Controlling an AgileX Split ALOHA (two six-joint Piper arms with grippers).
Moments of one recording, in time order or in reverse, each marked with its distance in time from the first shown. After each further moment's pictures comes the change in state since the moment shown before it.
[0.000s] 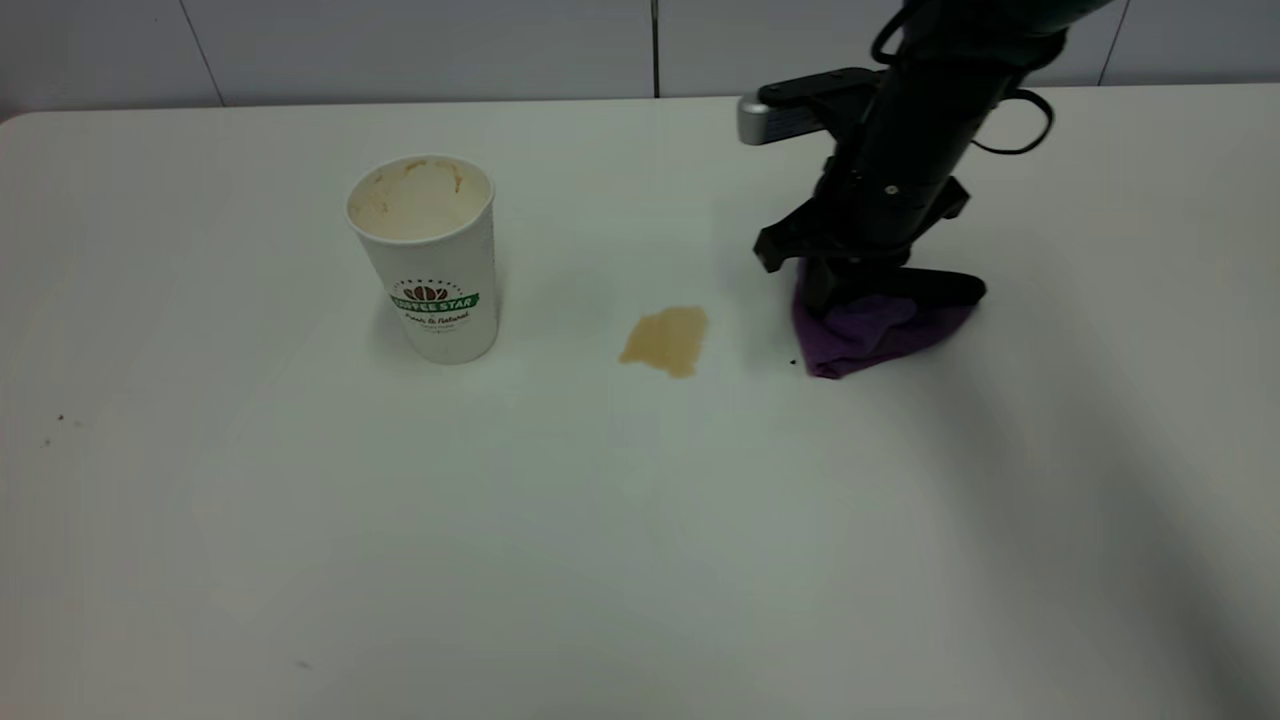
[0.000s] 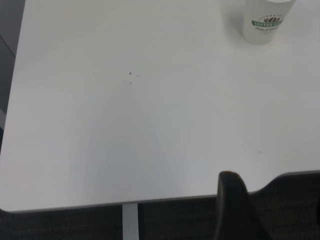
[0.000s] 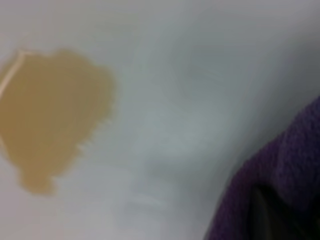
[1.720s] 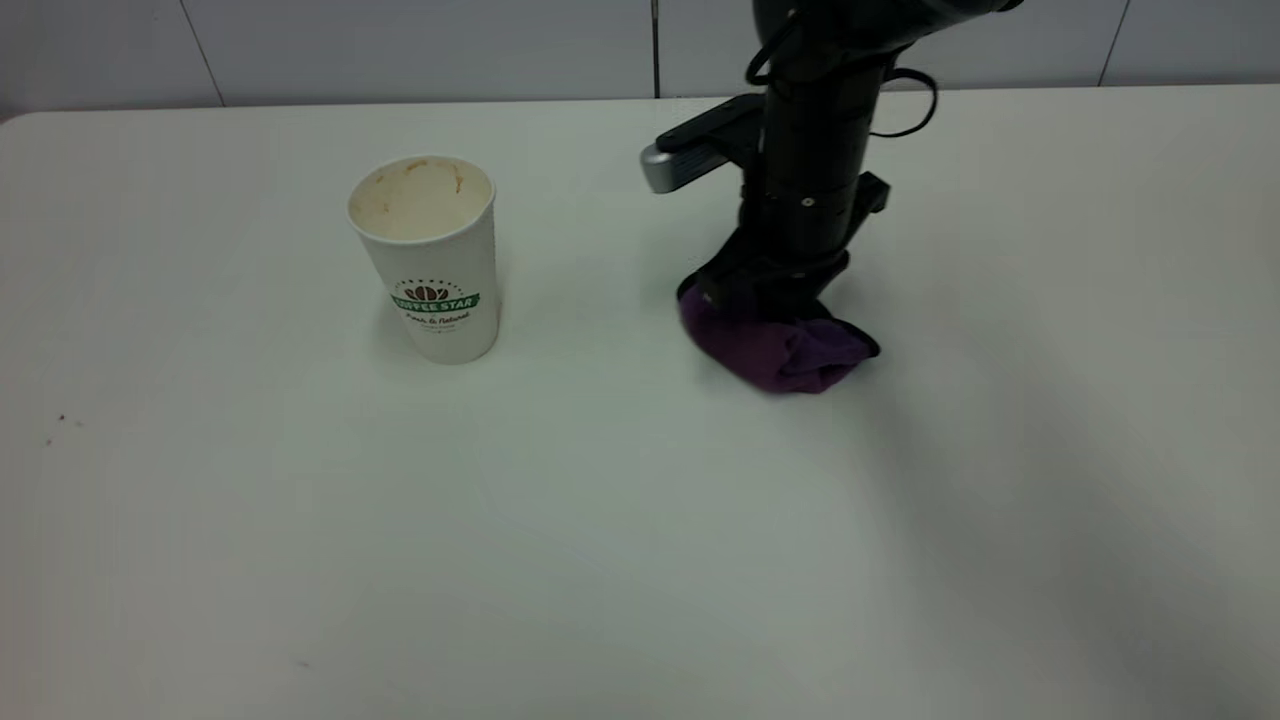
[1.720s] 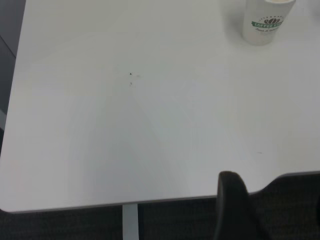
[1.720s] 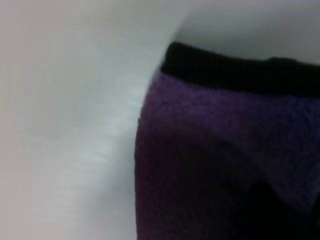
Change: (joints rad) left arm 0.000 0.000 0.000 0.000 -0.003 -0.001; right arm 0.088 0.104 -0.216 -0.284 0.255 0.147
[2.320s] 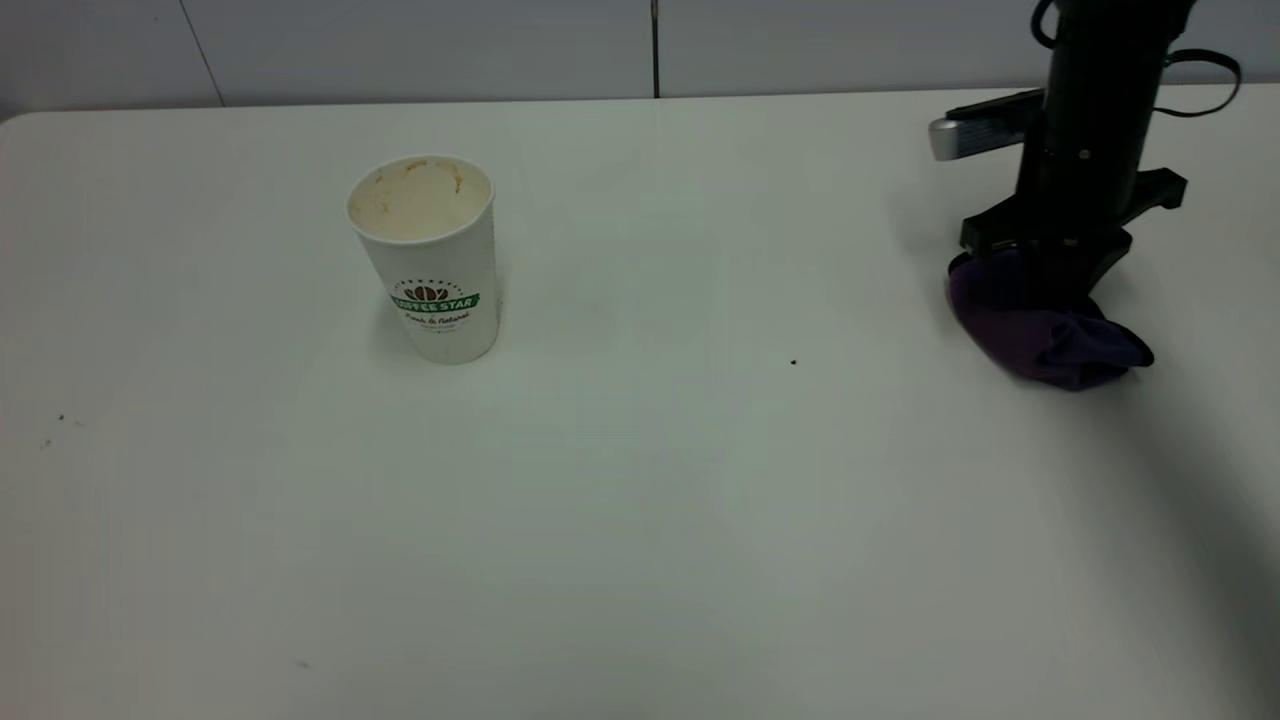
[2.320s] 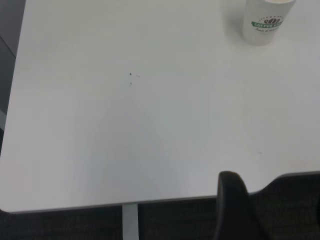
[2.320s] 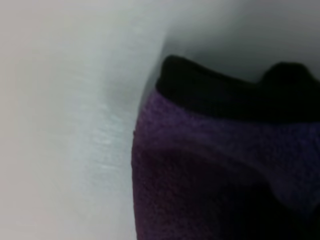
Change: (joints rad) left arm 0.000 0.000 0.000 0.000 0.000 0.001; right arm -0.328 0.000 -0.002 -0.007 0.220 0.039
